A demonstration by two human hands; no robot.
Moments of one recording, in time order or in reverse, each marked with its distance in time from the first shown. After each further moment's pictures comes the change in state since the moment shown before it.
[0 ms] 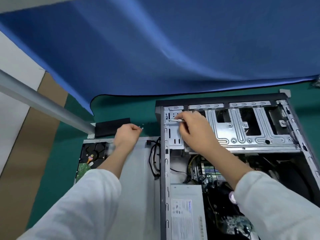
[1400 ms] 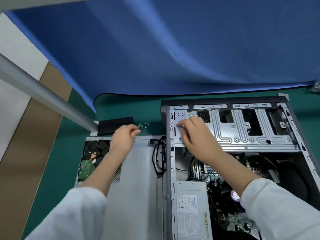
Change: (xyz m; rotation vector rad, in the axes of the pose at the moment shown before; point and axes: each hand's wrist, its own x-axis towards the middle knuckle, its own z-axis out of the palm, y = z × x) left_hand -0.023 -0.018 -0.033 0.097 0.003 0.288; right_hand -0.023 -0.012 0.002 -0.028 -0.045 -0.071
